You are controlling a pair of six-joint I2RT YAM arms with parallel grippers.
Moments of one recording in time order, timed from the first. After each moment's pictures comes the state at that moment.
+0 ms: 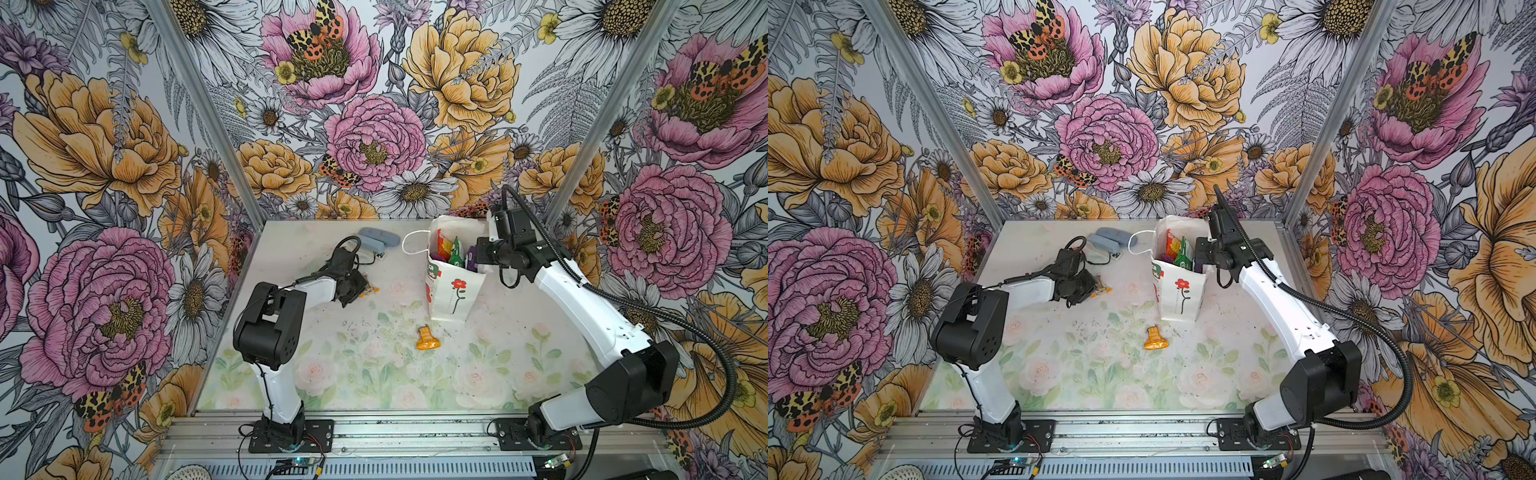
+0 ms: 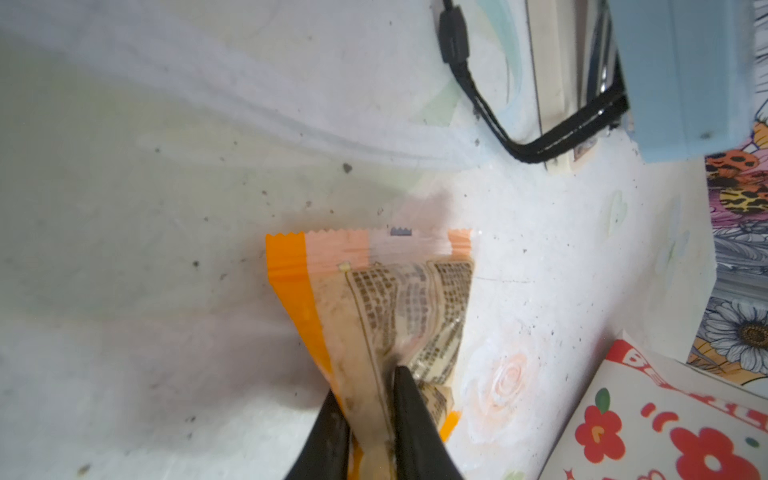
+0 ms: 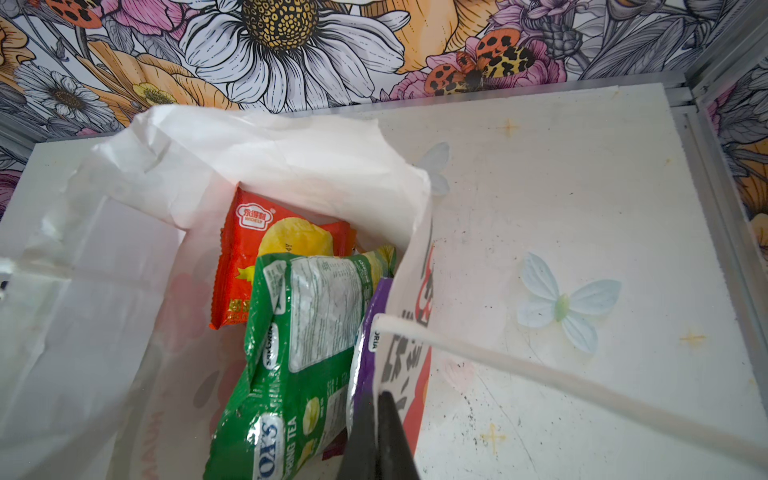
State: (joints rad) left arm -0.30 1.82 1.05 -0.19 0.10 -0.98; right arm 0.31 1.47 1.44 -0.77 0.06 0.30
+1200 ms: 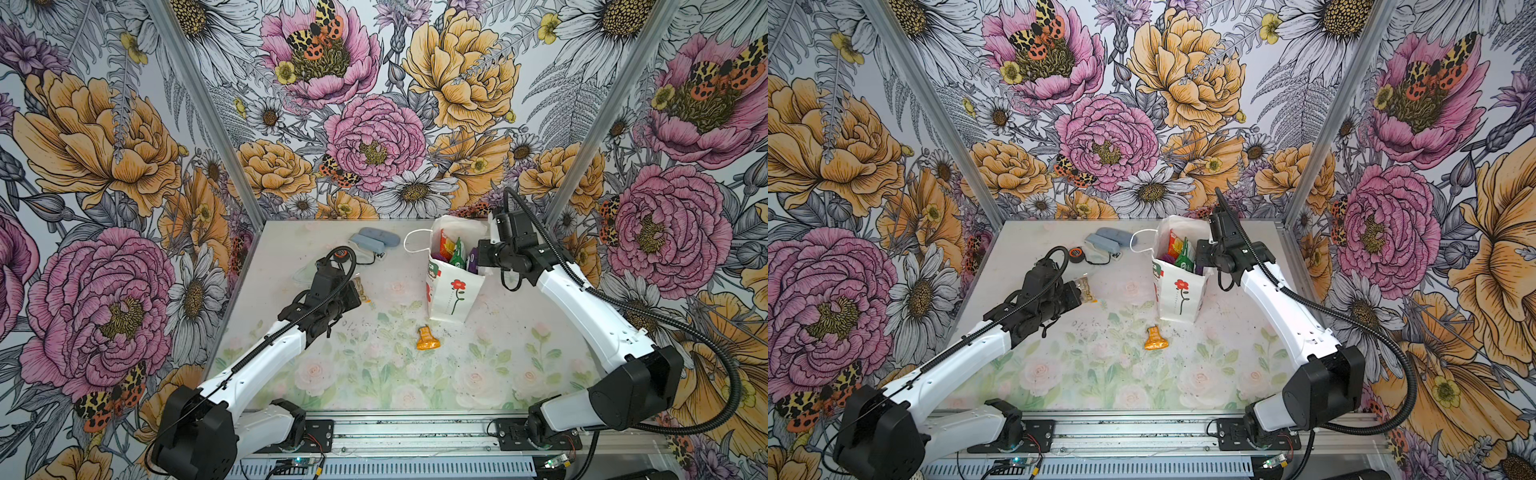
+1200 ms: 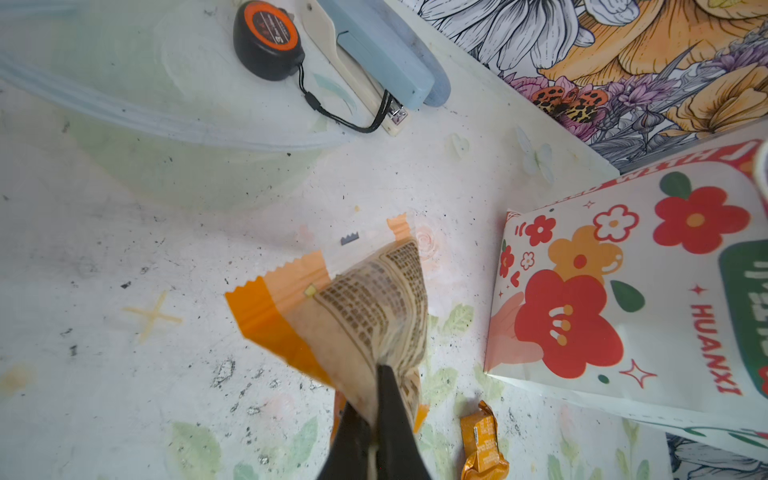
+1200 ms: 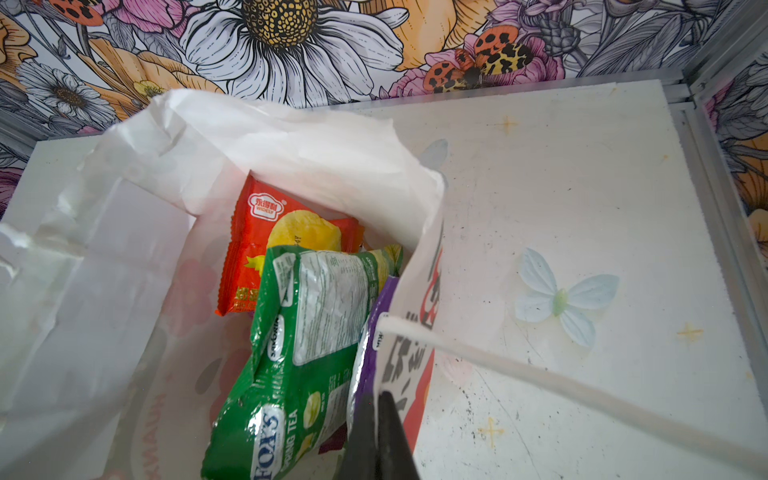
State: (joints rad) left arm -0.45 1.15 0.83 -0.35 -0.08 -0.72; right arm 0.31 1.45 1.41 -0.76 0.06 0.30
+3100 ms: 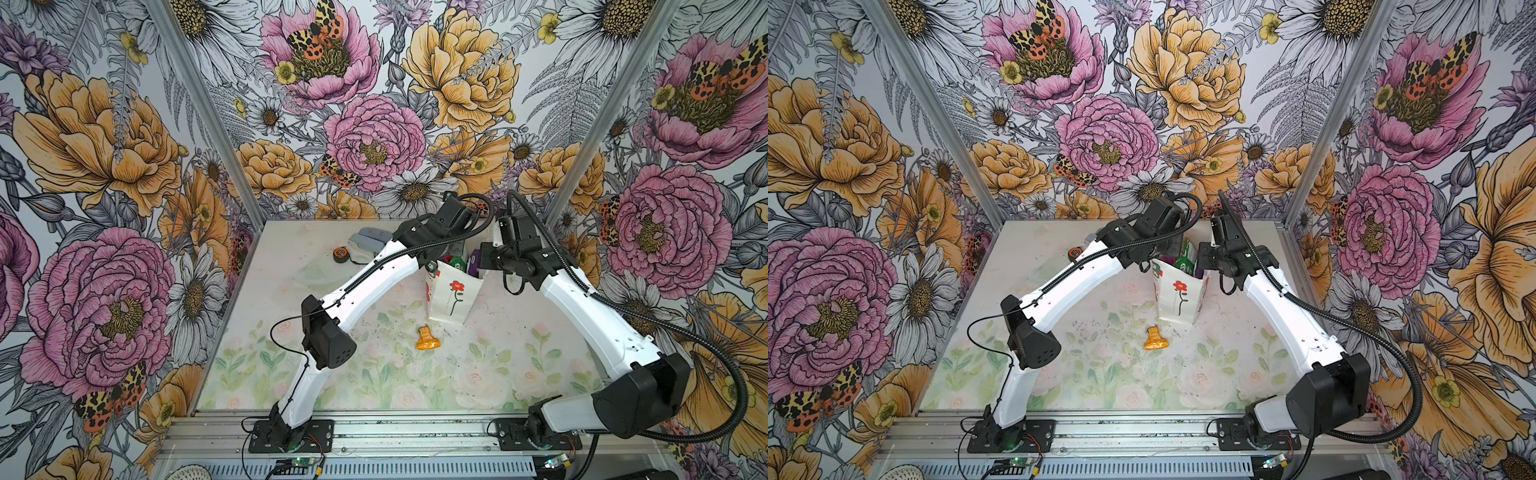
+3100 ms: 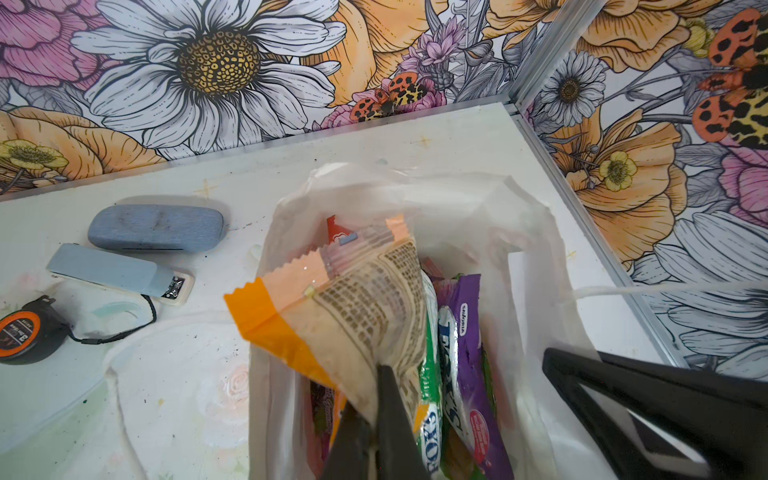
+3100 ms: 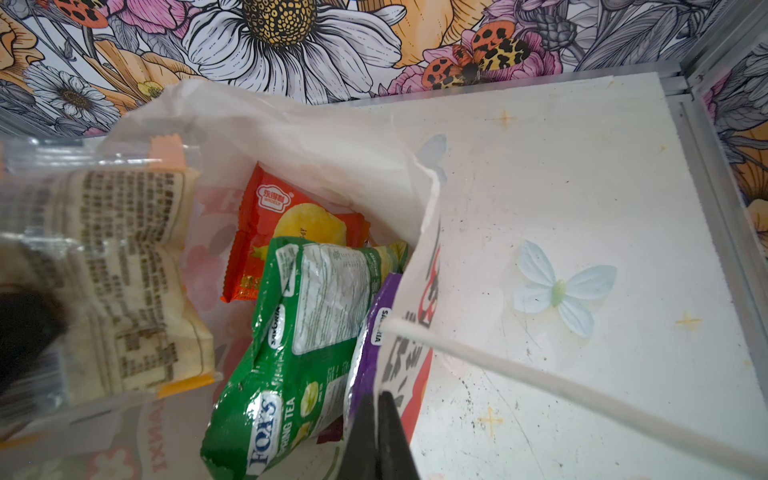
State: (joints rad) left arm -0.88 2.17 2.45 -1.00 -0.36 -0.45; right arm 0.31 1.40 1.38 -0.76 0.05 0.31
